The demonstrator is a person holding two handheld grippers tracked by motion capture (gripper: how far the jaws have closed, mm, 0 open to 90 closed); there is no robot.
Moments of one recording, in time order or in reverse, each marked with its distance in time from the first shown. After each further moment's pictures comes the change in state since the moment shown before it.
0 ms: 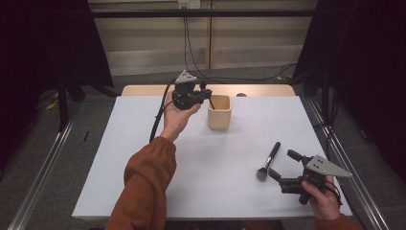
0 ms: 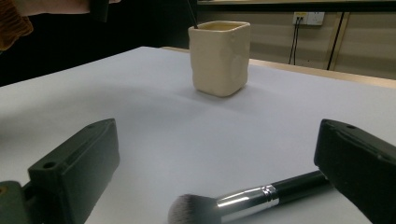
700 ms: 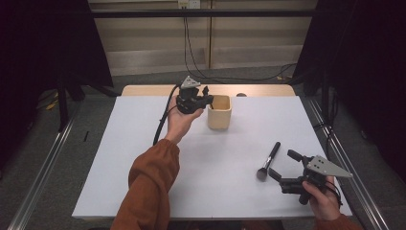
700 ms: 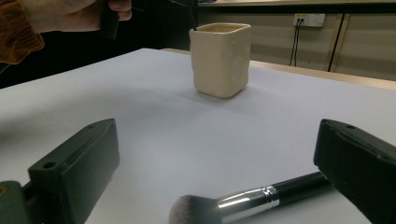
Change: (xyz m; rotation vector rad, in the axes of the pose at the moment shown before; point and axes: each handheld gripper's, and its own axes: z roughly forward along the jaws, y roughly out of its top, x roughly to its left) left arm 0.000 -0.017 0.017 0.053 0.004 -0.003; right arm 0.000 0.000 -0.001 -0.006 0.004 -0.002
